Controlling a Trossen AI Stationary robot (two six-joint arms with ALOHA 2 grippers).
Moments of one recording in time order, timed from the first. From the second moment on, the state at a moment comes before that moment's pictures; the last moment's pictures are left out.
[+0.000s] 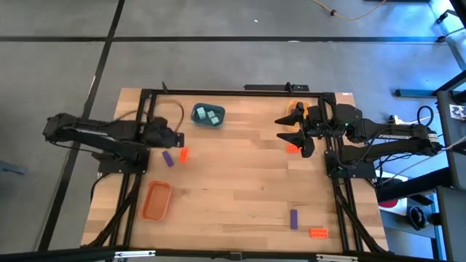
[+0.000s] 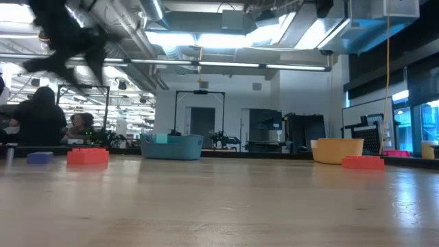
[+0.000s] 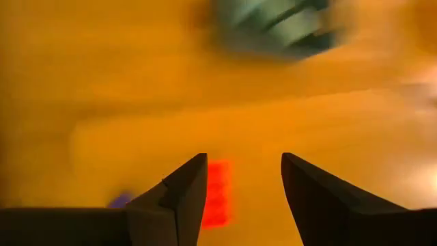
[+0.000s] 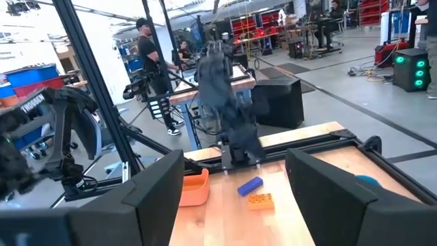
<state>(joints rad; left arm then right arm) -0.05 0.87 0.70 -0.93 -0.46 -1.48 -0.07 0.82 0.76 0.09 -0.10 0.23</state>
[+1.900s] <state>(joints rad) -0.25 1.32 0.52 -0.85 -0.35 -2.22 -0.07 0.82 0.76 0.09 -0.10 0.23</state>
